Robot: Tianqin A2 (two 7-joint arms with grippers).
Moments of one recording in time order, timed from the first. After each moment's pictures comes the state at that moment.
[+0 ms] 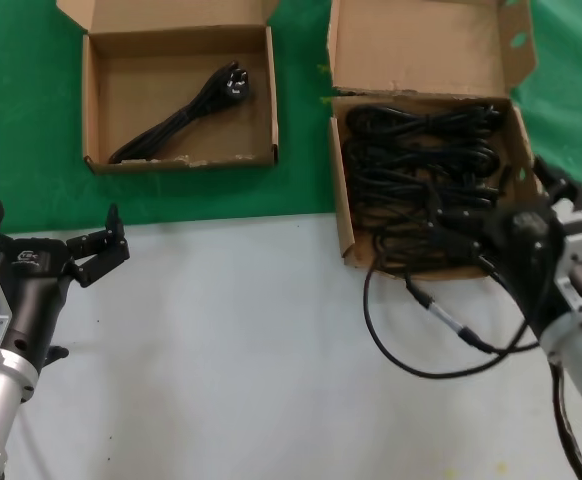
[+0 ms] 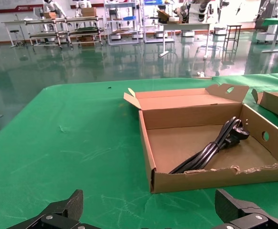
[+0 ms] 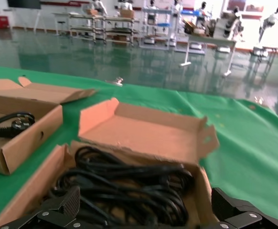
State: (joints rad) left arm 0.00 -0.30 1.60 -1.60 -1.80 0.00 0.00; right arm 0.17 0.33 -1.76 1.55 1.66 0.07 0.05
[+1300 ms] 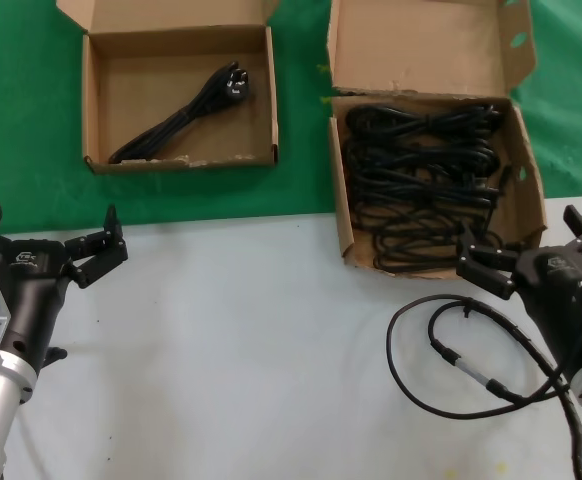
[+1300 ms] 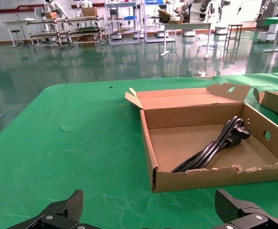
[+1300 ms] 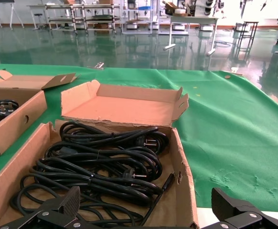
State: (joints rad) left arm 0.00 -0.30 1.60 -1.60 -1.80 0.00 0.00; right arm 0.03 0.30 -1.63 1.59 1.78 0.01 0.01
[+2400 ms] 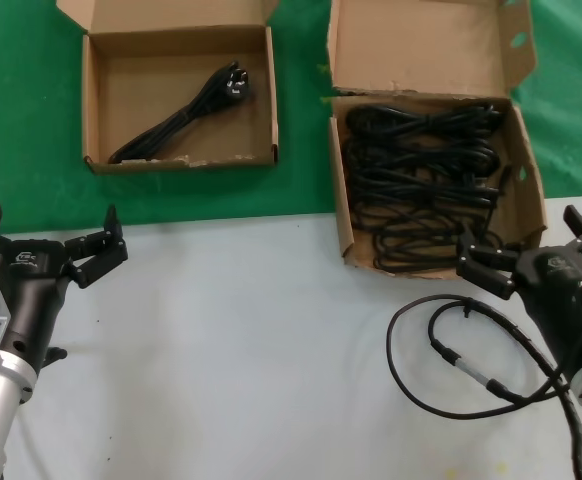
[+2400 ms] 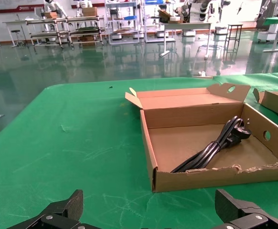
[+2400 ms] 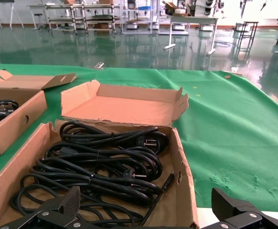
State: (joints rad) left arm 0.00 -0.30 1.60 -1.60 -1.80 0.00 0.00; right arm 0.03 0.30 -1.63 1.59 1.78 0.01 0.01
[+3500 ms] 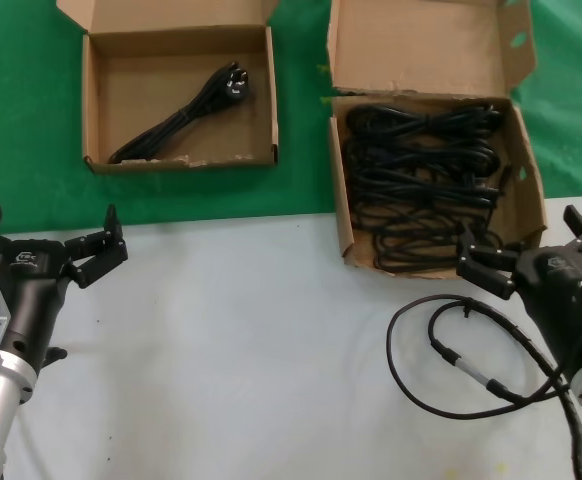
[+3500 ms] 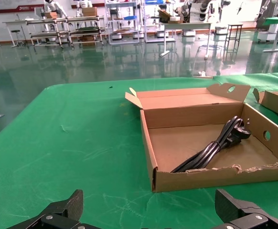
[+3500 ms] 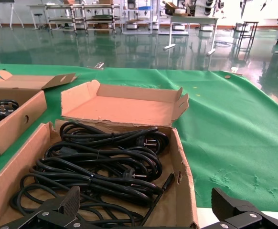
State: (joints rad) left arm 0.00 -0.30 1.60 -1.60 -1.80 0.00 0.00; right arm 0.03 0.30 -1.63 1.59 1.78 0.01 0.01
